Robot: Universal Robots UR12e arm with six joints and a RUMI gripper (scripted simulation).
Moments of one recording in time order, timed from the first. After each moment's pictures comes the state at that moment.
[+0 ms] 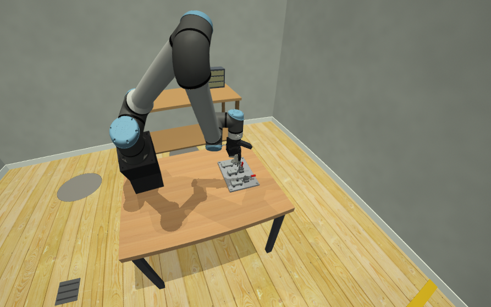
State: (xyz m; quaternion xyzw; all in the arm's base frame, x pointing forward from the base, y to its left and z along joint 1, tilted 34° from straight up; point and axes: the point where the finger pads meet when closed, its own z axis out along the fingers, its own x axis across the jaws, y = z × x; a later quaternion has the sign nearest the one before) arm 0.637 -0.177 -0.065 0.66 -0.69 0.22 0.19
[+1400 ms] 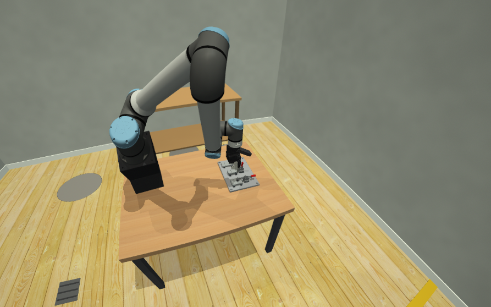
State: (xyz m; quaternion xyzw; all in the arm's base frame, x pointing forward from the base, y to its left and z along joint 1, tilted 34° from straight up) arm 0.640 -0.210 -0.114 0.66 -0.69 0.22 0.19
